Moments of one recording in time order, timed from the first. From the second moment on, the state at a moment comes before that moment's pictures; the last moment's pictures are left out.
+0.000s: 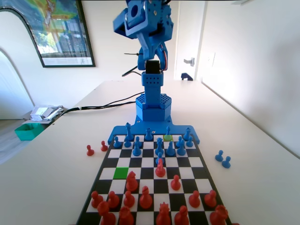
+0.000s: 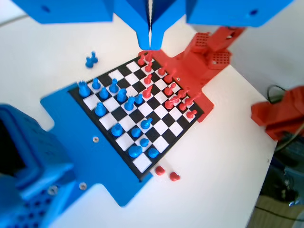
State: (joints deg) arm 5.8 143.3 113.8 97.1 -145.8
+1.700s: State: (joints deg) arm -13.1 118.7 141.3 67.2 -132.3
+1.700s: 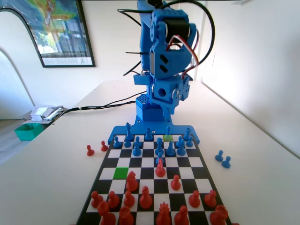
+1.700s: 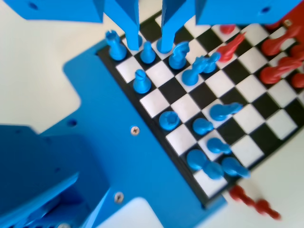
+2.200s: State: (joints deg) arm -10.5 118.6 145.9 58.4 -140.5
